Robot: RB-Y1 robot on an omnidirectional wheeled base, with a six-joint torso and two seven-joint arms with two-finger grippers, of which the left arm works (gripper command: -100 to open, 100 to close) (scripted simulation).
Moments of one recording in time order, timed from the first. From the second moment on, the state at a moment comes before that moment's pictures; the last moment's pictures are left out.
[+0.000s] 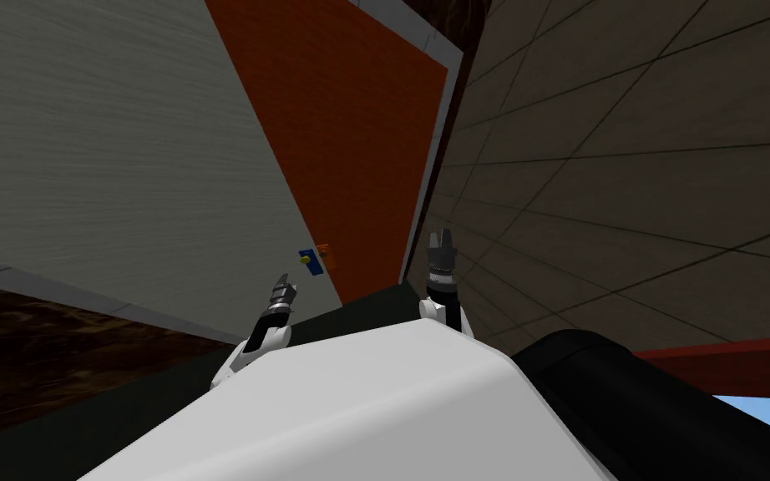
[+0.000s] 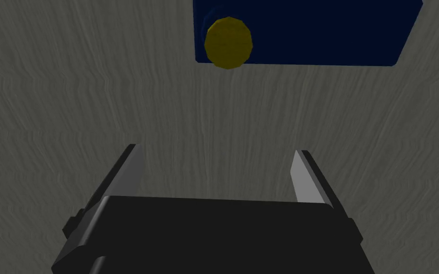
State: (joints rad) arm 0.16 0.23 0.17 -1.34 0.13 -0.31 0.12
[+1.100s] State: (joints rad) arm 0.12 0.22 0.19 -1.32 0.13 -0.32 0.11
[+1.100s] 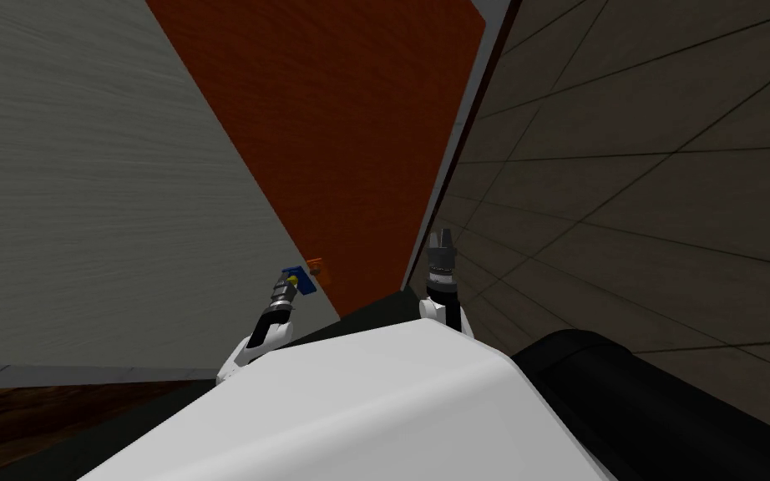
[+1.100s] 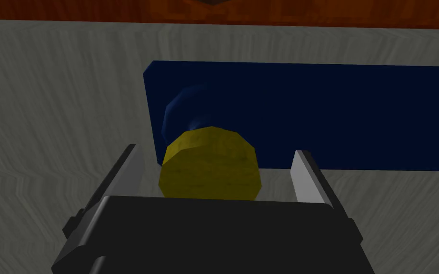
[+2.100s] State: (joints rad) arm 0.16 0.24 0.21 -1.32 0.13 -0.31 0.11
